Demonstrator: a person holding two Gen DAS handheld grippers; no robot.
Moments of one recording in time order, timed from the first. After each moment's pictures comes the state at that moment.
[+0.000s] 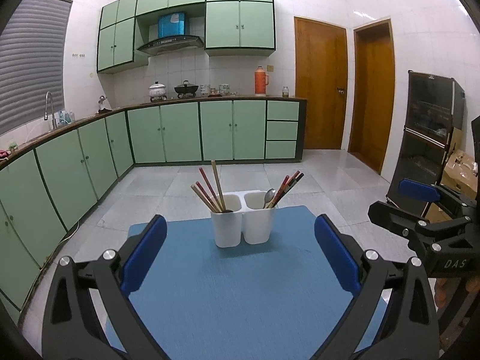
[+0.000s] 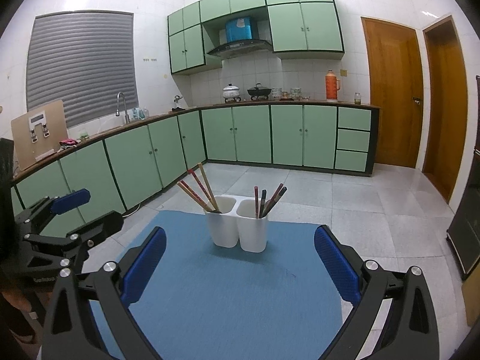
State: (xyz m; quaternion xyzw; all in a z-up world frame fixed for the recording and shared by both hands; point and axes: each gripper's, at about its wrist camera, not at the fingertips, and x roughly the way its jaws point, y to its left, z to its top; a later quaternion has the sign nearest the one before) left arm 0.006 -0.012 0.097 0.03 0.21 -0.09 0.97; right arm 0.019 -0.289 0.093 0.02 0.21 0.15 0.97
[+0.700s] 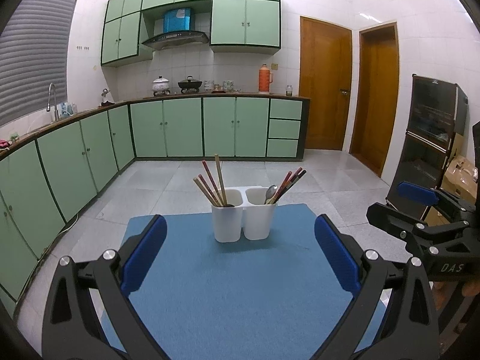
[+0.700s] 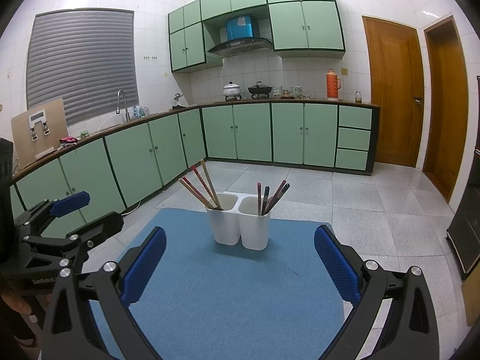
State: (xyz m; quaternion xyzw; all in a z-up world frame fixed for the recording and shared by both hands) left arm 0.001 -0.010 0.090 0.02 0.21 -0.09 0.97; right arm 0.015 -0.286 0.090 0.02 0.21 0.15 0.96
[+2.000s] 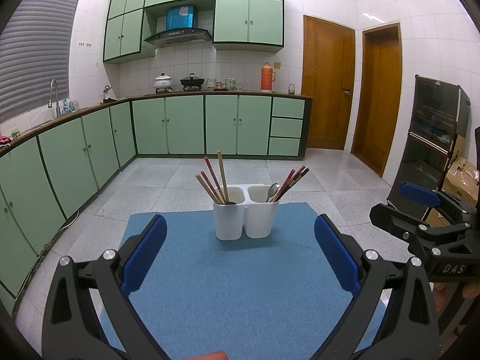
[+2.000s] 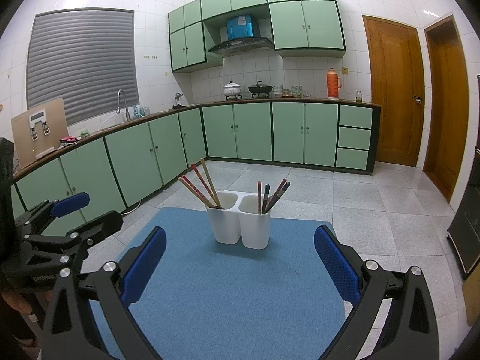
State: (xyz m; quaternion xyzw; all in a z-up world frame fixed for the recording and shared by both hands) left arm 0.003 -0.008 0.090 0.01 0.22 -0.08 0.97; right arm 0.015 -0.285 0.091 0.02 0.22 0.15 0.96
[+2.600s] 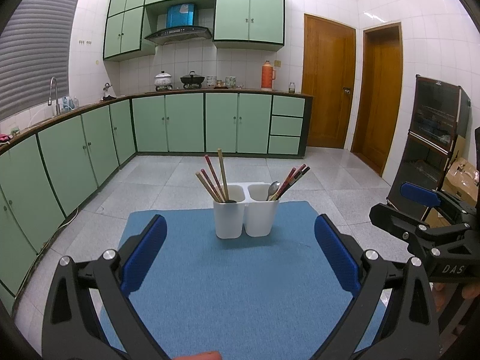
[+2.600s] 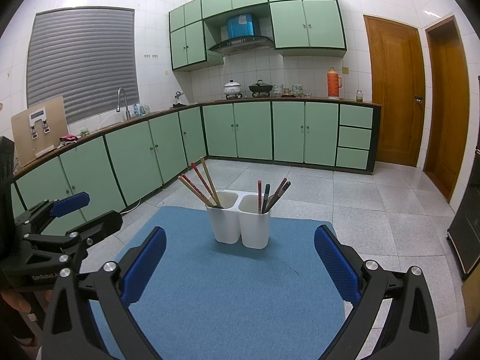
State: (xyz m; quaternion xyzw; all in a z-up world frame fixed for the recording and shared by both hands) left arm 0.004 -0.007 0.088 0.01 0.22 -0.08 0.97; right arm 0.015 -0.284 0.090 0.02 0.22 0.15 0.96
